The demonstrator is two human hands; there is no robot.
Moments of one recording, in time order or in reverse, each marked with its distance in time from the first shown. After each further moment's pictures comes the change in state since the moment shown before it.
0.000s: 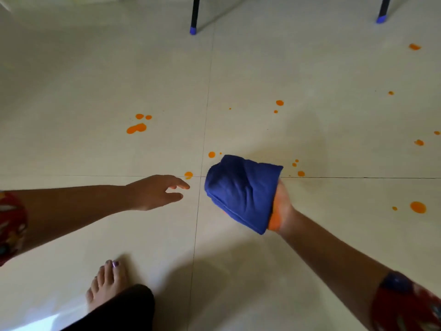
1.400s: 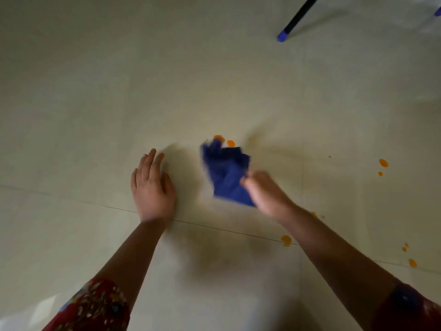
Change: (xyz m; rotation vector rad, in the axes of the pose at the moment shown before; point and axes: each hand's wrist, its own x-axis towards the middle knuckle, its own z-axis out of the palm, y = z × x) left_hand 0.094 -0.270 -0.046 -0.303 1.091 -0.226; right_hand 0.231 0.027 0.241 -1.423 0.017 -0.296
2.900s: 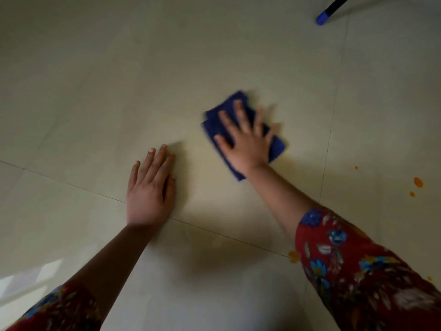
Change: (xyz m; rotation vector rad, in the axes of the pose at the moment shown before) left_hand -0.013 -0.020 -0.007 0.225 -0.172 0.121; right_hand 0.144 0.040 0.049 -0.789 0.211 -0.075
